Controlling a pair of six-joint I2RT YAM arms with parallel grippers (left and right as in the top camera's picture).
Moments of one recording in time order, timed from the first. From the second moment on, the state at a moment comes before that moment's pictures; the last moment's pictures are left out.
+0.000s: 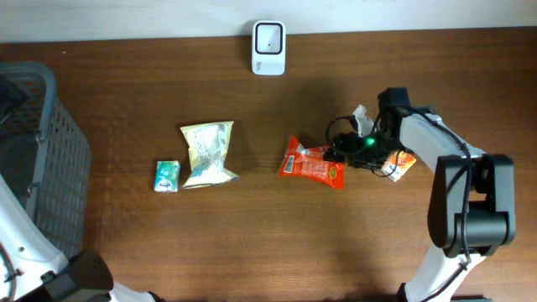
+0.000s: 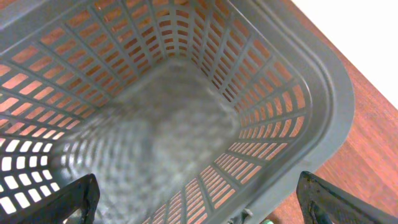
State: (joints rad) left arm 0.52 1.75 2.24 -1.43 -0.21 -0.34; right arm 0.00 1.98 1.25 -0.77 -0.58 0.02
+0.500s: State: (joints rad) left arm 0.52 1.75 2.24 -1.43 -0.21 -0.34; right arm 0.12 2.01 1.14 -0.51 -0.80 0.00
